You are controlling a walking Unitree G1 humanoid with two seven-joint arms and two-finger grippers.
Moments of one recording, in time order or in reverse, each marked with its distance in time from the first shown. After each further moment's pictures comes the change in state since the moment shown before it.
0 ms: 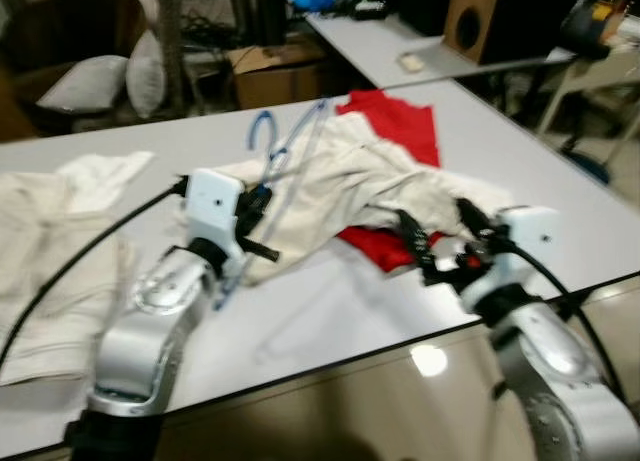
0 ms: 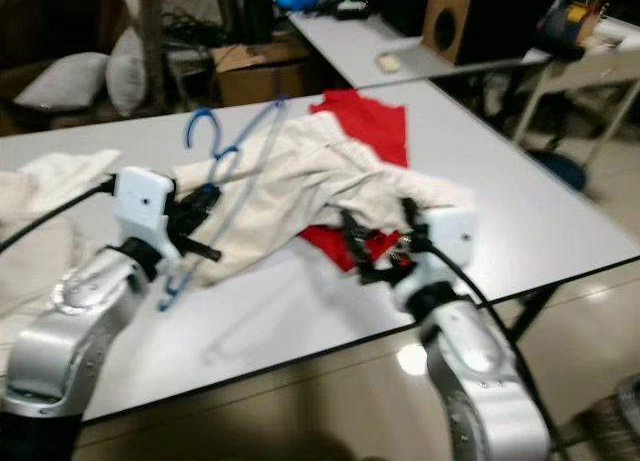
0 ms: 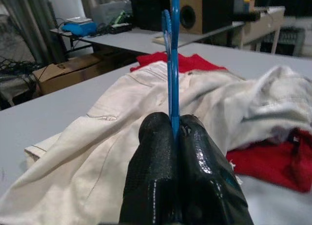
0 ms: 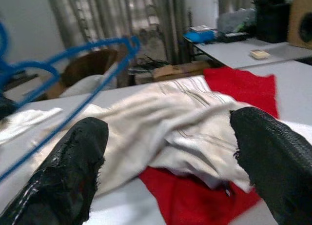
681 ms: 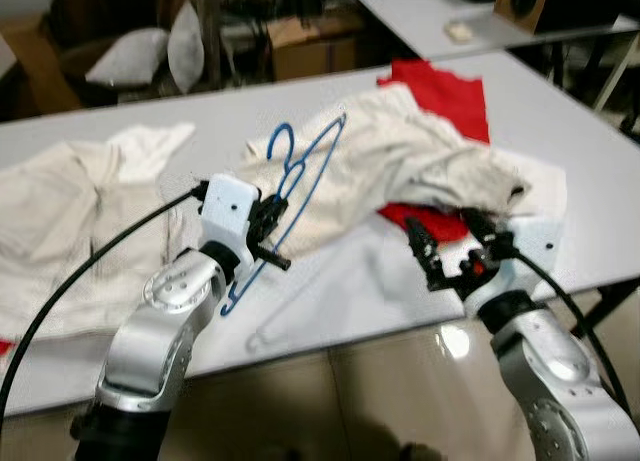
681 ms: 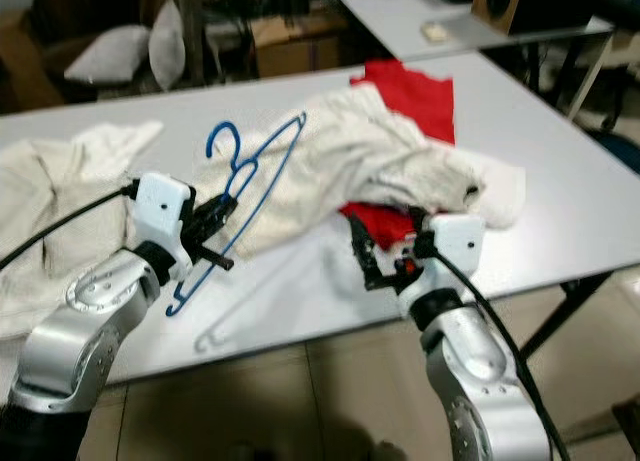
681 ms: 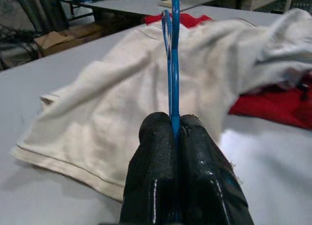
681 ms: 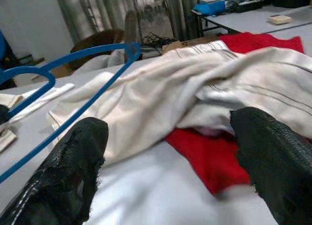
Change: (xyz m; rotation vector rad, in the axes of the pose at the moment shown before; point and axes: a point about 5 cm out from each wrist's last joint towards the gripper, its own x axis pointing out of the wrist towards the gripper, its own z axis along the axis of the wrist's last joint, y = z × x) left arm 0.005 -0.007 -0.008 0.009 0.047 -0.071; right arm -0.003 -0.003 -0.006 0.002 0.023 -0.035
